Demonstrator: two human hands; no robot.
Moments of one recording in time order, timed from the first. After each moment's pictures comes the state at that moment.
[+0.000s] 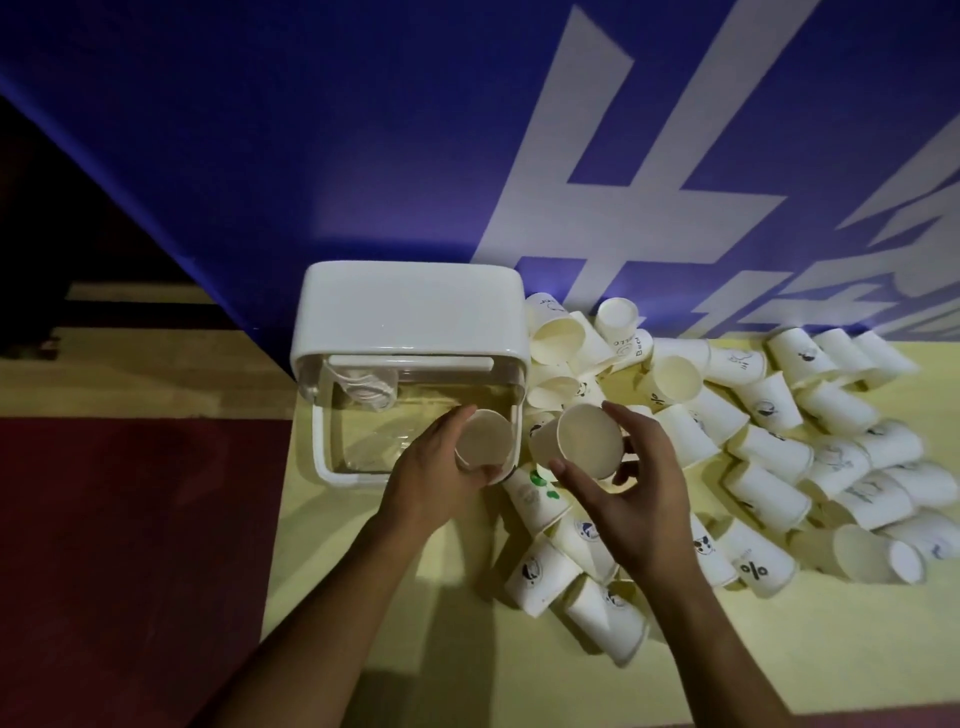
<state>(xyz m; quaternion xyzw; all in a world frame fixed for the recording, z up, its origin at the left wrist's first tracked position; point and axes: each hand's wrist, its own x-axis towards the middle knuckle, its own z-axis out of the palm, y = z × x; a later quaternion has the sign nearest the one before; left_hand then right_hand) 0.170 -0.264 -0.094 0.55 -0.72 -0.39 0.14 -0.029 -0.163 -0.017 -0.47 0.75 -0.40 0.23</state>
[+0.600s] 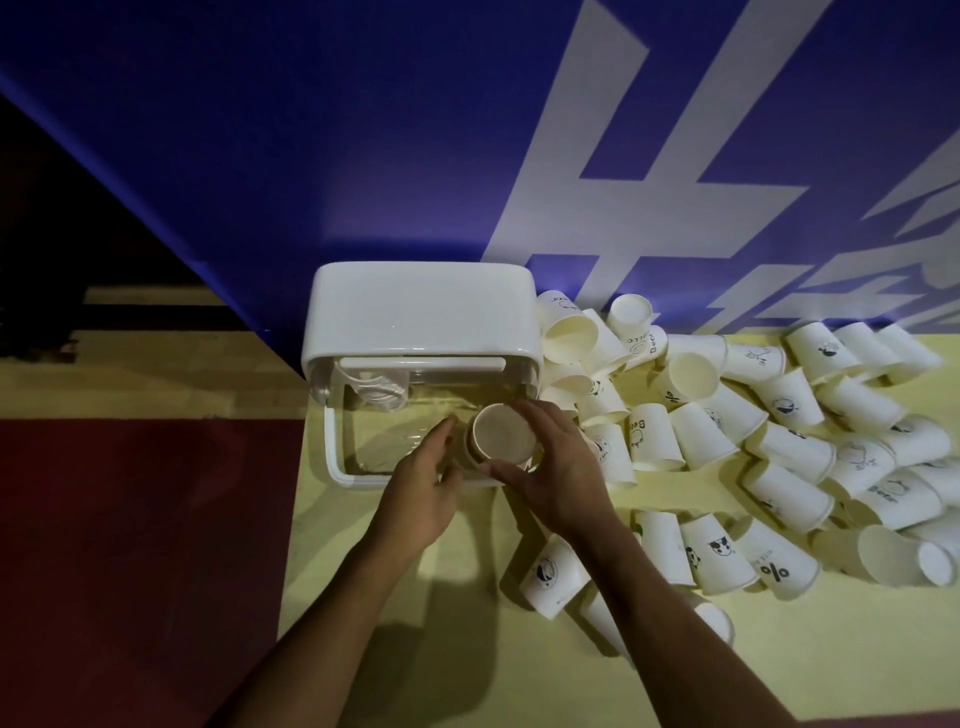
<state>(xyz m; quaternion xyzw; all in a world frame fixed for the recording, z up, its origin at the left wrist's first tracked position) 0.199 -0.254 -0.103 0.56 -0.63 -0.52 0.16 0.011 -0.214 -0.071 -0.58 0.71 -0.29 0.27</state>
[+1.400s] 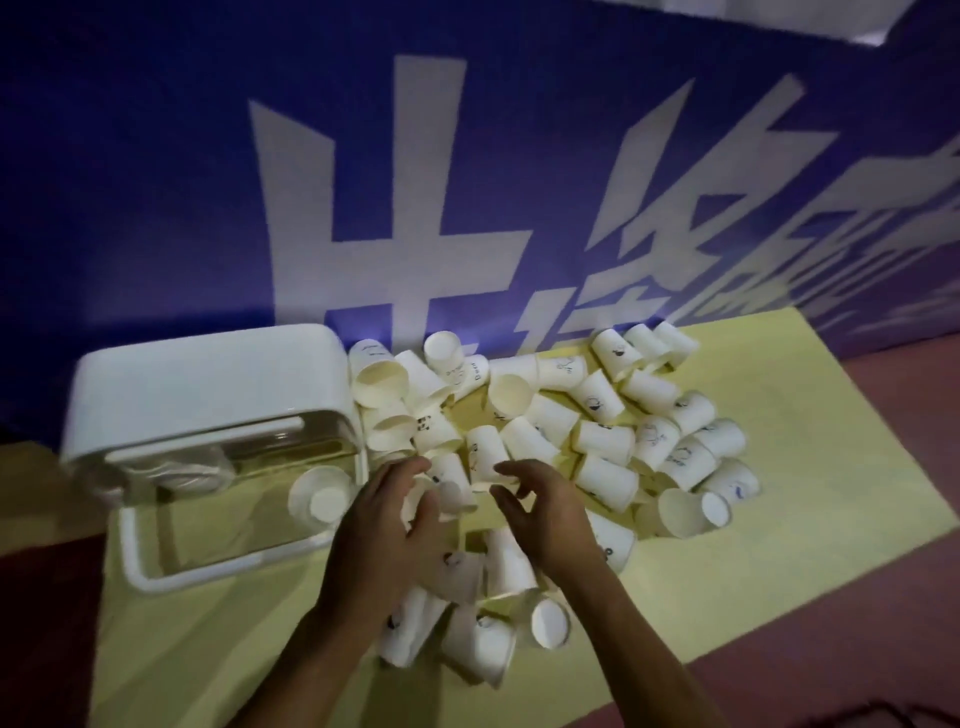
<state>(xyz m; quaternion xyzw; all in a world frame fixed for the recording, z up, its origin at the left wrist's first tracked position) 0.069 -0.202 -0.025 0.45 -0.77 -0.38 0.24 -0.126 -0.118 -0.041 -0.46 0.81 -0.28 0.22</state>
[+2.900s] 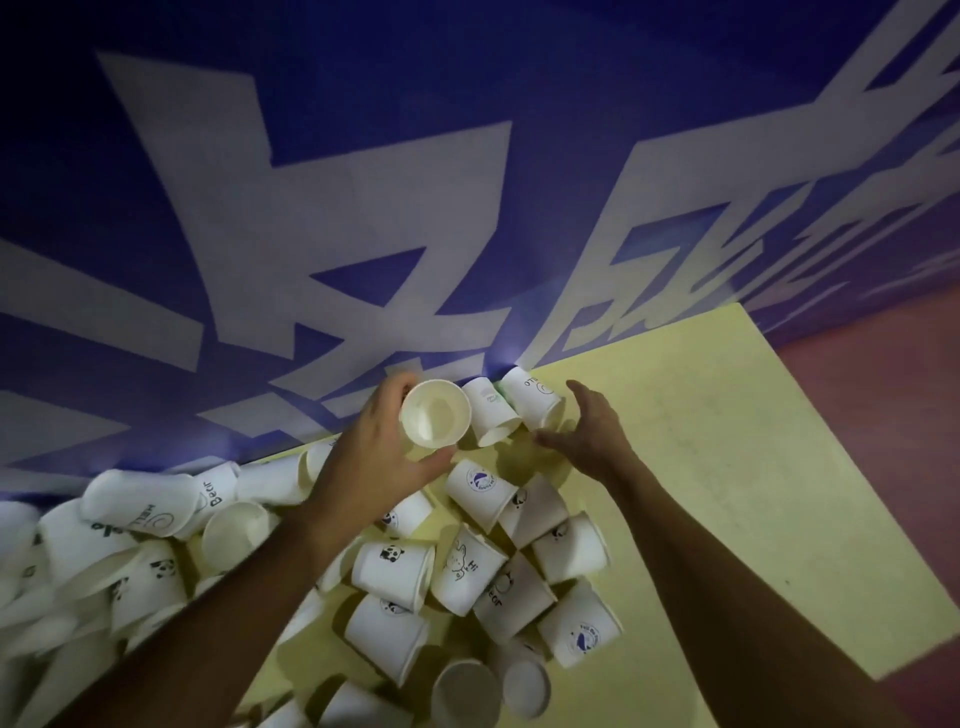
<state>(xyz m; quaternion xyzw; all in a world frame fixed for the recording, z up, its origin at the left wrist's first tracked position) -0.374 -0.272 -0.046 0.40 -0.84 -0.35 0.11 -0.634 -0.150 -0.131 -0.32 0.87 -0.20 0.33</state>
